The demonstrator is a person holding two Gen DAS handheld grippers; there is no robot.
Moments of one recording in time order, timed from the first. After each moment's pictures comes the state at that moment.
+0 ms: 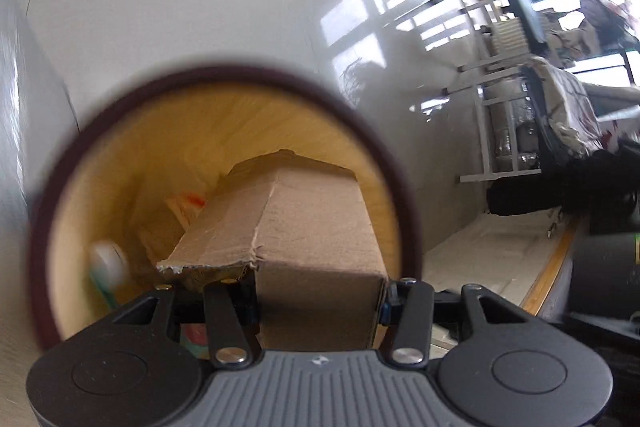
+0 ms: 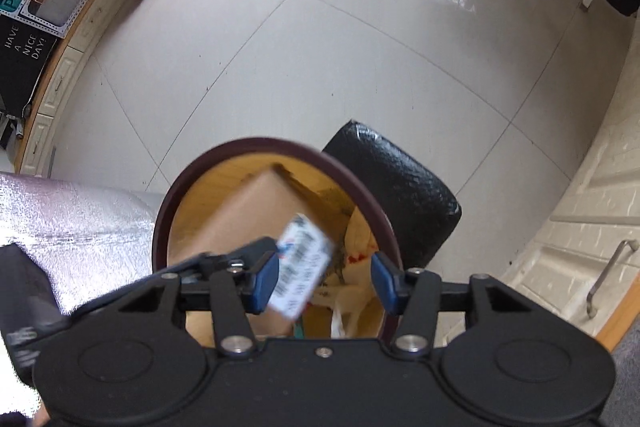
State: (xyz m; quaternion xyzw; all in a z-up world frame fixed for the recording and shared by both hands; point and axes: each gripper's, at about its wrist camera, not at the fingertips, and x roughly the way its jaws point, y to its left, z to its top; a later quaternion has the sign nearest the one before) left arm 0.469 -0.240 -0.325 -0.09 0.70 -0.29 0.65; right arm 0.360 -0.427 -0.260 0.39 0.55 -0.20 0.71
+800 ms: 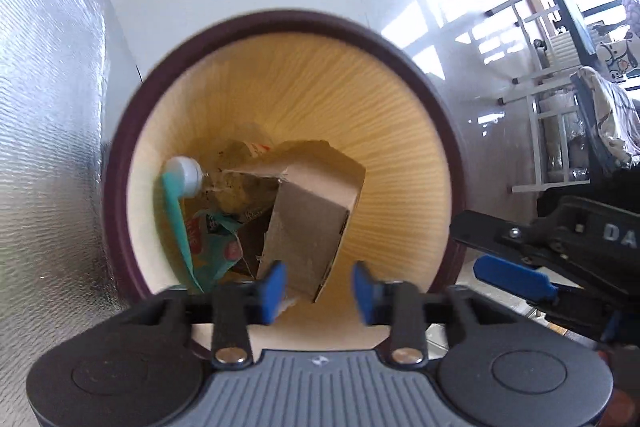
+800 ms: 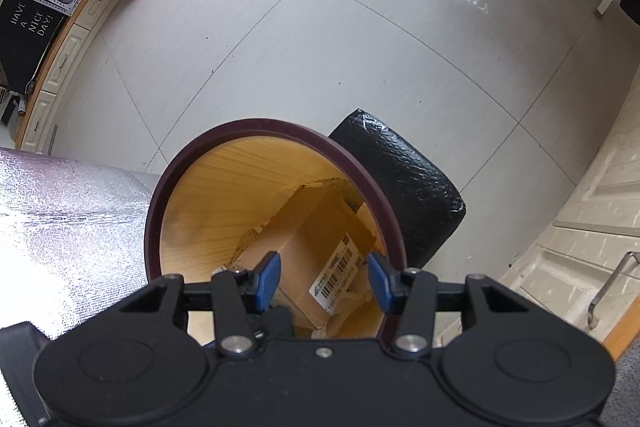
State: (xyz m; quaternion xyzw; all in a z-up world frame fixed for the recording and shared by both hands) left arm 0.420 -0.199 -0.288 -0.05 0.69 -0.21 0.69; right arm 0.365 -0.422 -0.272 0.37 0.57 -0.18 0.71
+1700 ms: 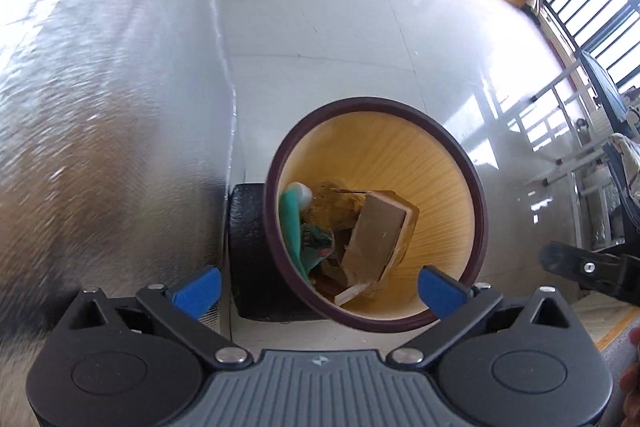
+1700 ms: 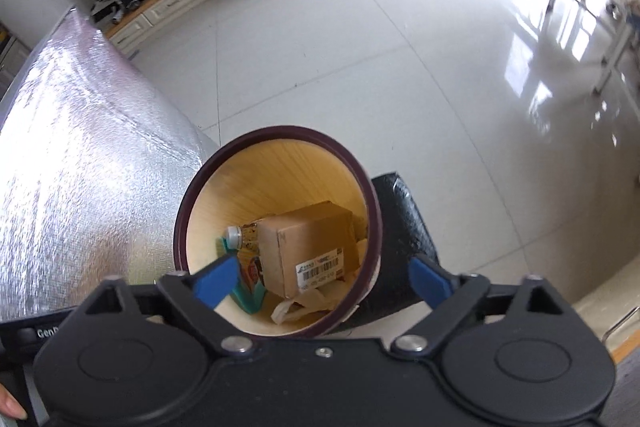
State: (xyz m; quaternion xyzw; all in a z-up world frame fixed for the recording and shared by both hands) left arm 0.335 -0.144 -0.184 -0.04 0.58 -0.09 0.81; right arm 0.306 -0.413 -0.195 0.19 0.52 -0.04 0.83
